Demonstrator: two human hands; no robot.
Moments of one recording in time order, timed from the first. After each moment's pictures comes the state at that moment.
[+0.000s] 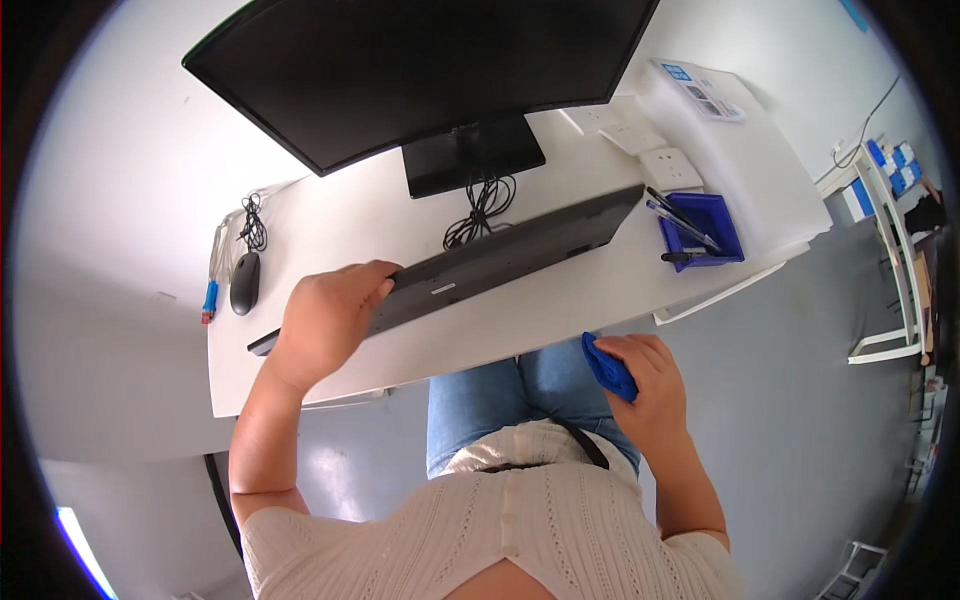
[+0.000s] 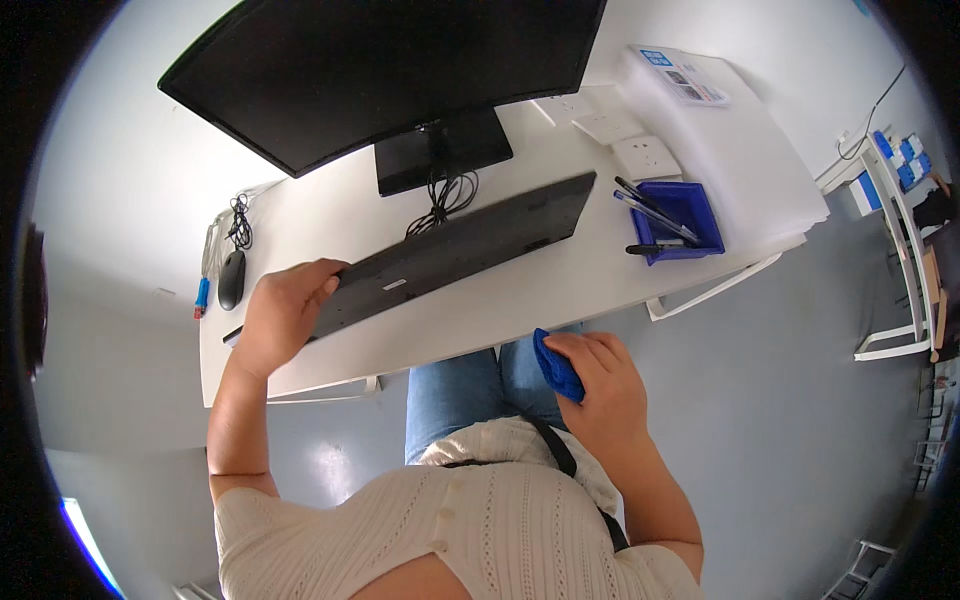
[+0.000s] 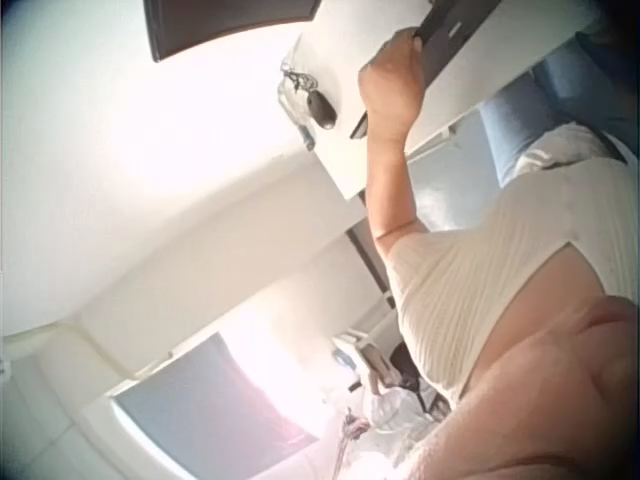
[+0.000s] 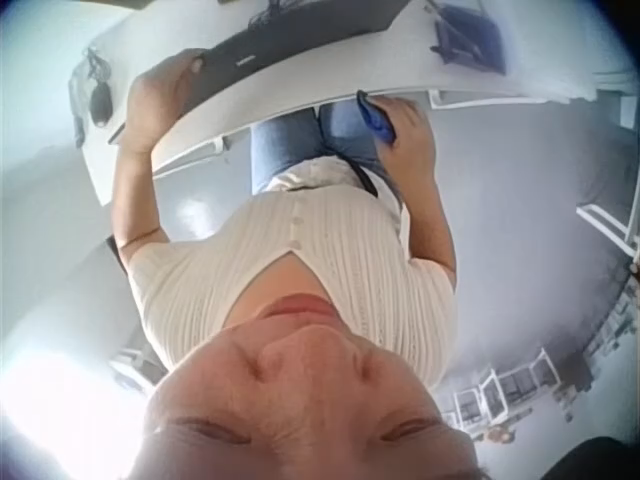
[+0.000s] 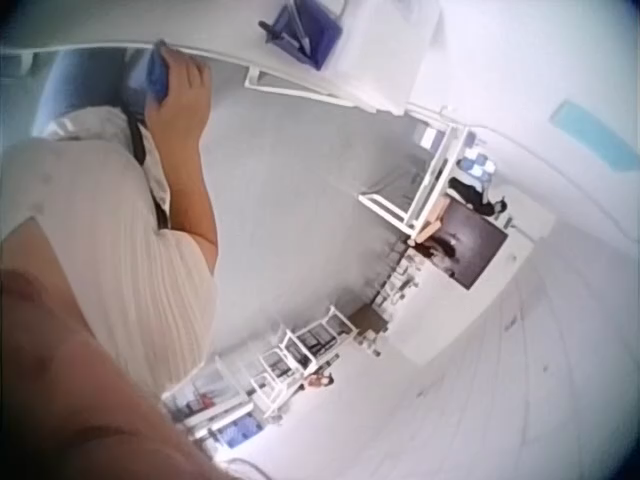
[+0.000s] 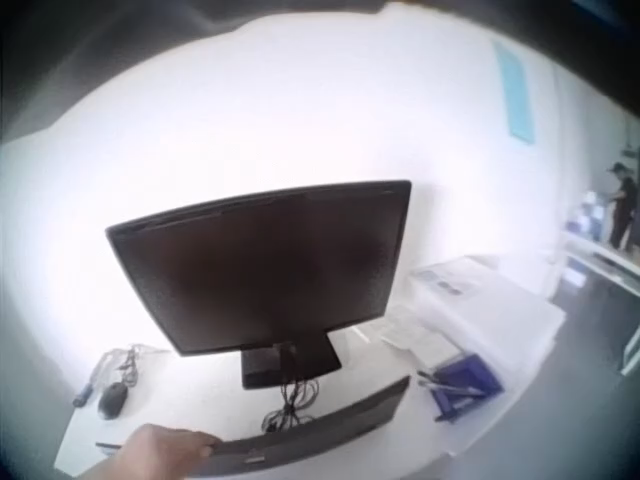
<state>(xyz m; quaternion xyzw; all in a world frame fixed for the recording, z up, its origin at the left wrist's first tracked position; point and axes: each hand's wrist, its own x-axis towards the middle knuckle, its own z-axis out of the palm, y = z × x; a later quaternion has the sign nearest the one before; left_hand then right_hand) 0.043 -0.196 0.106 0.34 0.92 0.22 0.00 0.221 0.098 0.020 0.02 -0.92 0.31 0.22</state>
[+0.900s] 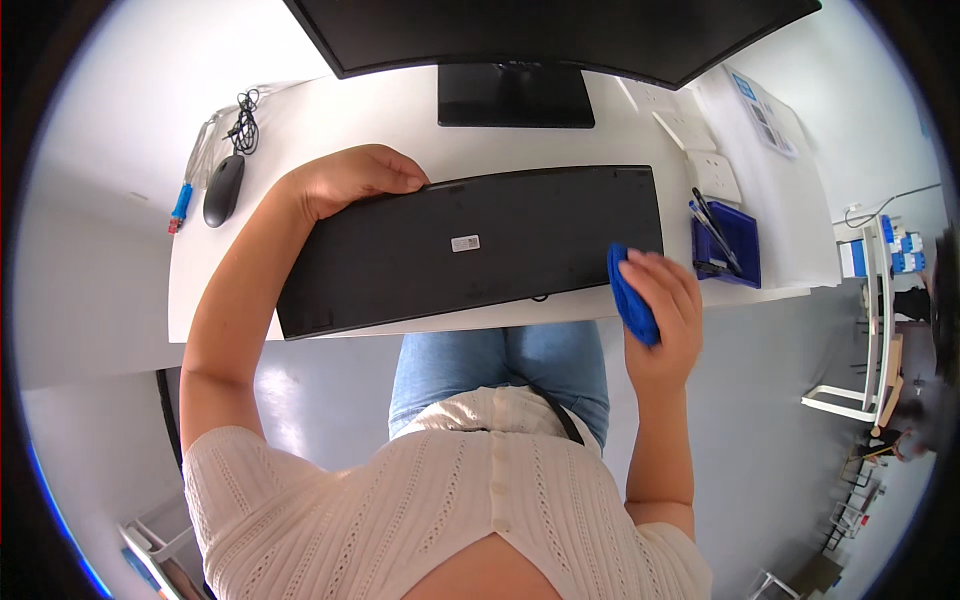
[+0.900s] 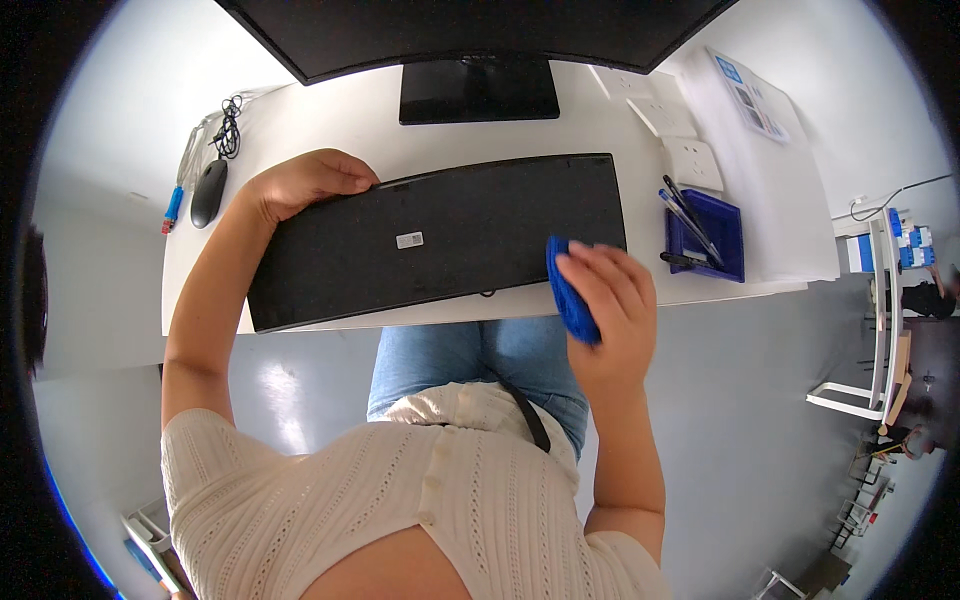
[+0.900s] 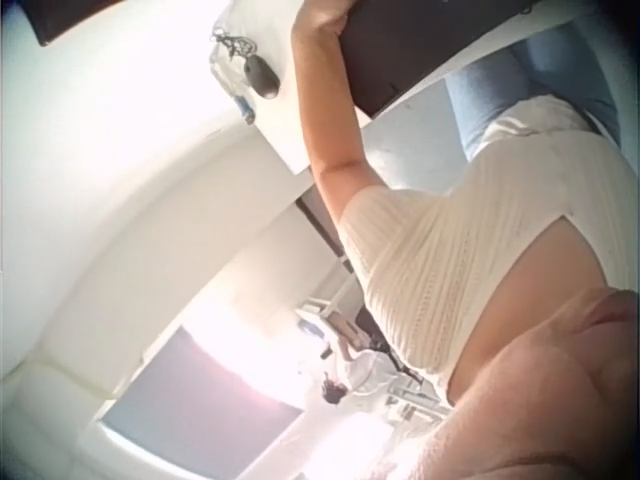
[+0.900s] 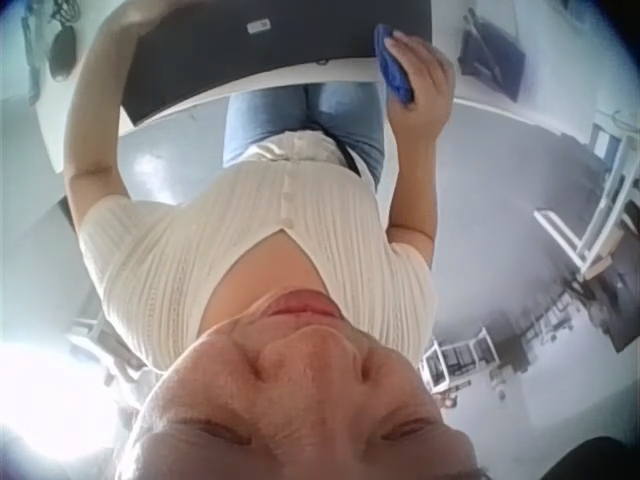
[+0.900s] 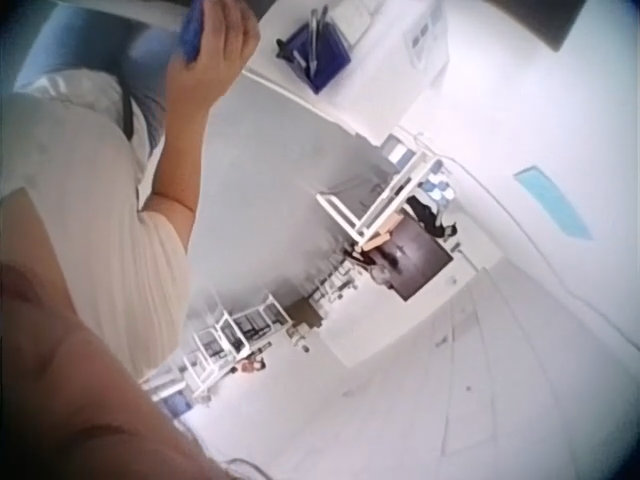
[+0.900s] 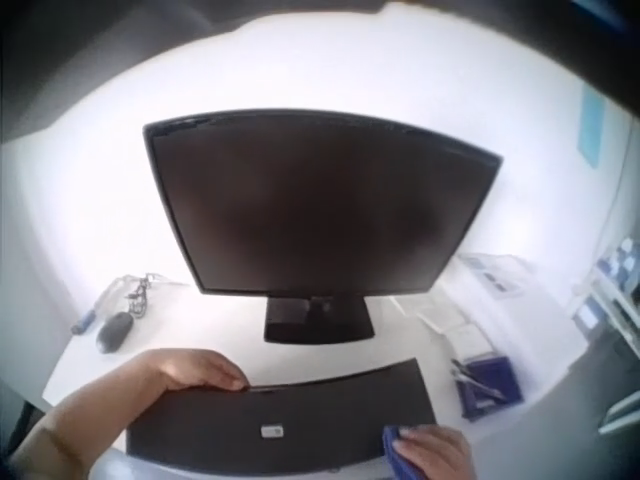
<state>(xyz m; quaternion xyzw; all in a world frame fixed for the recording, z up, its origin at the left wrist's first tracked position) -0.072 -0.218 0.028 0.13 0.72 0.53 0.44 0.152 0.101 0.024 0.11 -0.91 0.25 0.31</state>
